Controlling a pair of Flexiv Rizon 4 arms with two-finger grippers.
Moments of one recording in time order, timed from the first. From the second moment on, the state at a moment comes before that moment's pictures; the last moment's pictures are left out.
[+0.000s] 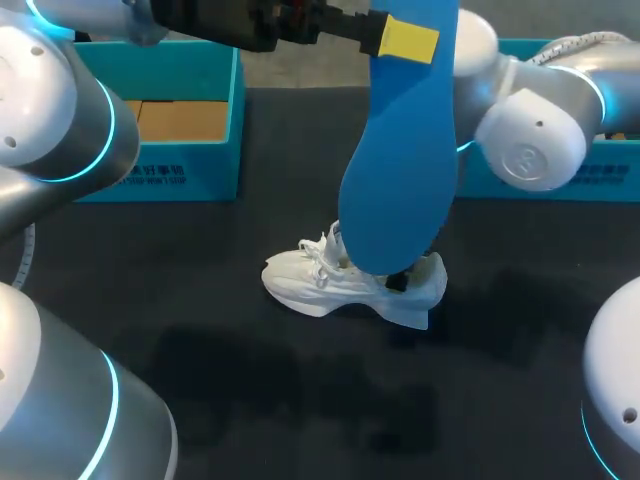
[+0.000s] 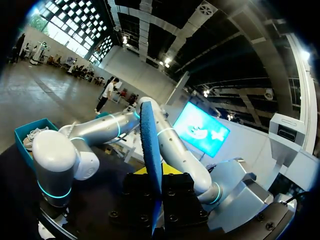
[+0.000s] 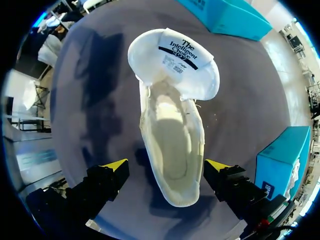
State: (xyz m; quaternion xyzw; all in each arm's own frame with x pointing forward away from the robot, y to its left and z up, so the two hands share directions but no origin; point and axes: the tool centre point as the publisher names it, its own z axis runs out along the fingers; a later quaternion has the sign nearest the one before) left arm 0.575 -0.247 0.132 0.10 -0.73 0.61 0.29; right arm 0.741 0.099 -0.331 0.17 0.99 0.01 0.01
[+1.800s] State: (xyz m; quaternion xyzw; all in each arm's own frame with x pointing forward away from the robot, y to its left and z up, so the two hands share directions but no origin) left arm 0.575 -0.247 0.132 0.10 -0.73 0.61 0.29; right arm 0.794 0.130 -0.357 0.12 0.99 0.03 0.01
